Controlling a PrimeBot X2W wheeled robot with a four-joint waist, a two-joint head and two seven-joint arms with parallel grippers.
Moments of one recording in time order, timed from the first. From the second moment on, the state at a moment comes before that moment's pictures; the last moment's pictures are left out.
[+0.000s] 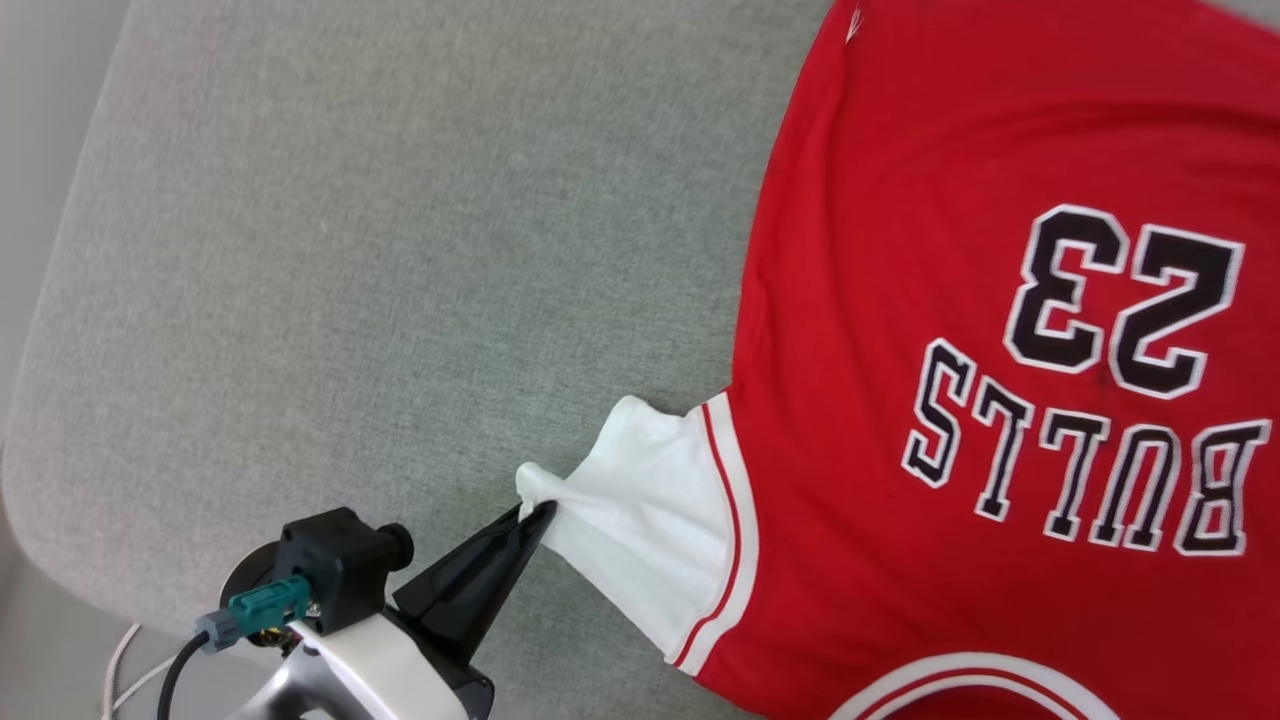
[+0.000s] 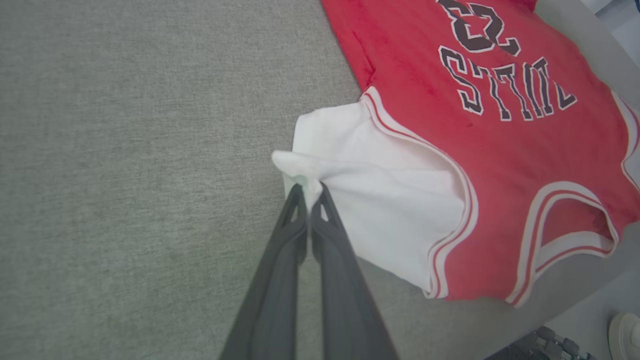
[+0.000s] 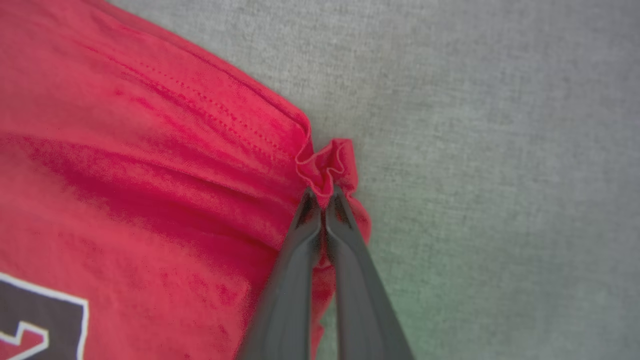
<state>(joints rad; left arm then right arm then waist) -0.08 0.59 -0.50 -0.39 -0.68 -0.01 0.14 -0.86 -0.49 -0.16 0.35 0.22 0.13 1.13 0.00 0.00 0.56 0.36</state>
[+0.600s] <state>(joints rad) 0.06 0.62 -0.44 -0.36 -0.74 0.08 0.12 -0.29 -0.44 -0.15 0.17 0.47 0.13 1.04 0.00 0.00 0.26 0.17</state>
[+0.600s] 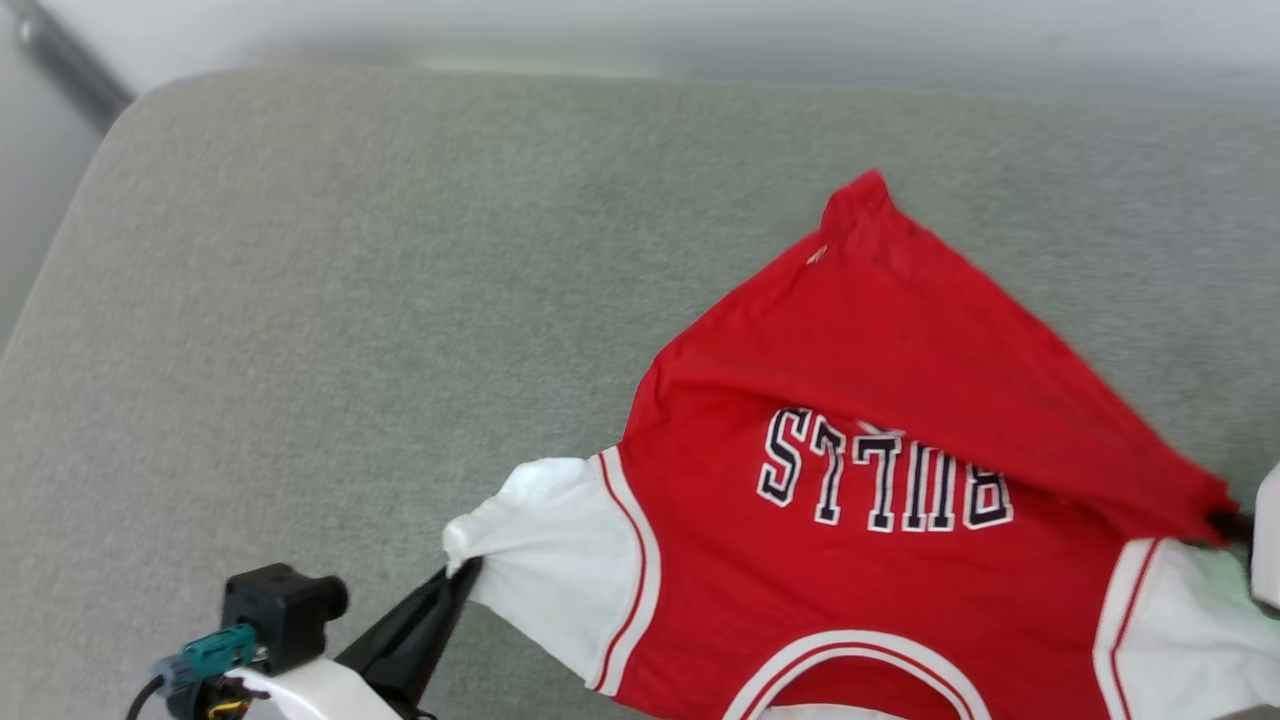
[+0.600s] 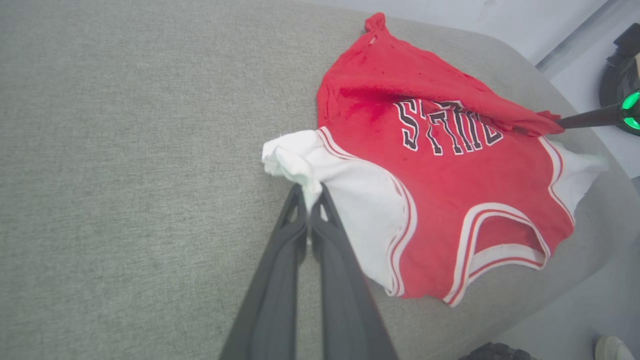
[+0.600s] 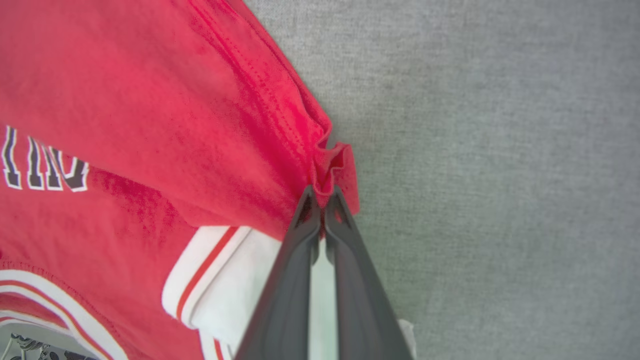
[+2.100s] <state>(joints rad) 0.01 0.60 -0.49 -0.39 -0.69 0.08 0.11 -0.53 -0.35 0.04 0.06 0.41 0.13 1.05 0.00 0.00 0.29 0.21</state>
